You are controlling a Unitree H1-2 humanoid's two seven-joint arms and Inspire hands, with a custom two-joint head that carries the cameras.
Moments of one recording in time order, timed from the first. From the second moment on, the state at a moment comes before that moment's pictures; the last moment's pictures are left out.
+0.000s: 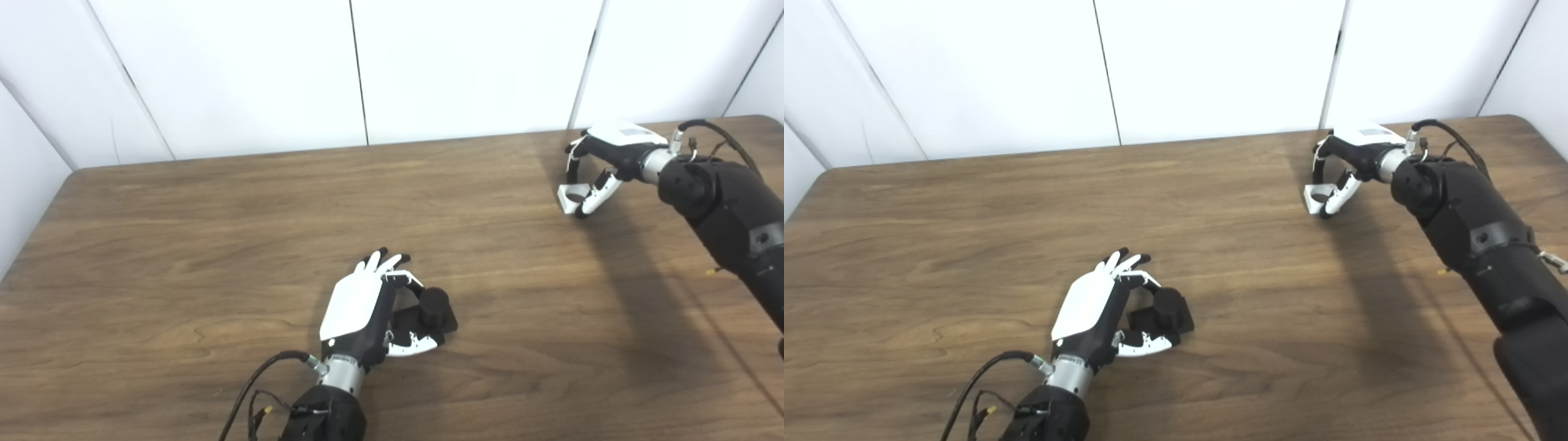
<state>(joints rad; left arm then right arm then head) -0.01 0.01 -0.45 -0.24 0.94 0.34 -0.10 -0.78 -0.61 0.38 0.65 -0.69 -0.06 0.32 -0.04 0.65</state>
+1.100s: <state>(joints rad) -0.01 0.01 -0.44 -0.24 0.94 0.34 -0.10 -0.64 -0.63 0.32 -0.18 -0.66 0.17 0.66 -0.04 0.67</state>
